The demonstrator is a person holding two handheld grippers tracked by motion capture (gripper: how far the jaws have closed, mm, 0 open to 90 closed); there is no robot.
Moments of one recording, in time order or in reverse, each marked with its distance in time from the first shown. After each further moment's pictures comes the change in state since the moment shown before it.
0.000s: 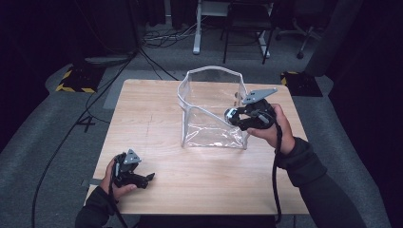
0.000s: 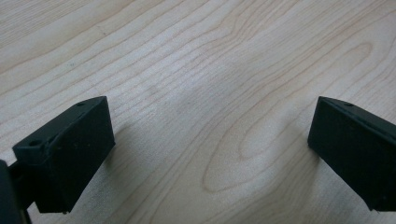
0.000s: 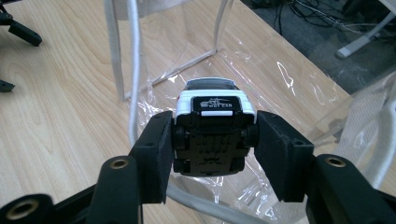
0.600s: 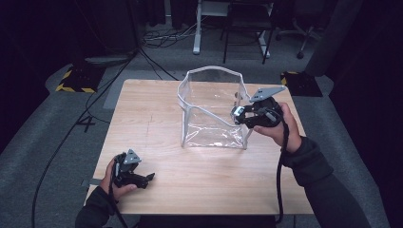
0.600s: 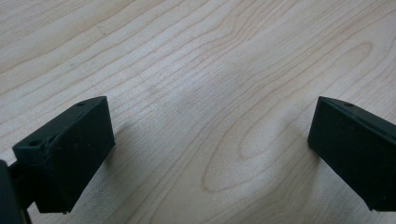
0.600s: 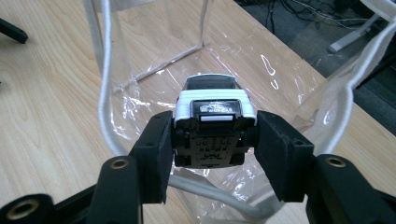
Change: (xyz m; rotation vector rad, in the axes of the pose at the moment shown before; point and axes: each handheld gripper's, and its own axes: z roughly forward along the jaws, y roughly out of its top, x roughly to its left) left arm 0.000 0.000 0.000 0.000 0.000 0.000; right arm -0.014 -0.007 -0.009 0.001 -0.018 0.024
